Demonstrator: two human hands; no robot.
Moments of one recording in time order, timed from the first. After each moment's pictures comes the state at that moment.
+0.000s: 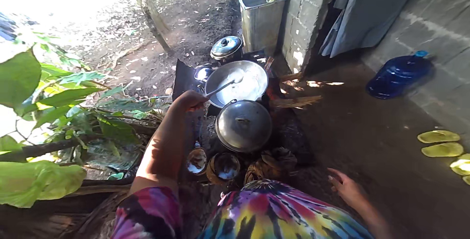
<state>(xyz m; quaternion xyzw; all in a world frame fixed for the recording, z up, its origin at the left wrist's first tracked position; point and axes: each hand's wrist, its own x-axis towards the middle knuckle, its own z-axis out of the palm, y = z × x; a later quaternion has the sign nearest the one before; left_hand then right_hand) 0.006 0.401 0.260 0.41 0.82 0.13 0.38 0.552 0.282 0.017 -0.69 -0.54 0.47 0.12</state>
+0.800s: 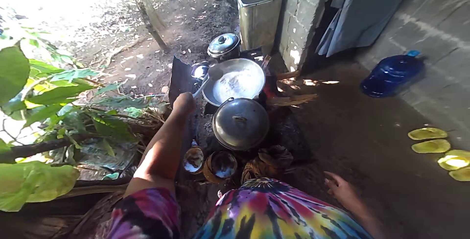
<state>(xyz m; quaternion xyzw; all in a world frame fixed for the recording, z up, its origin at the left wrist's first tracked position) -0.004 0.398 0.229 0.49 0.86 -0.03 0.13 0.560 0.268 0.000 -0.69 -0.53 0.47 0.11</state>
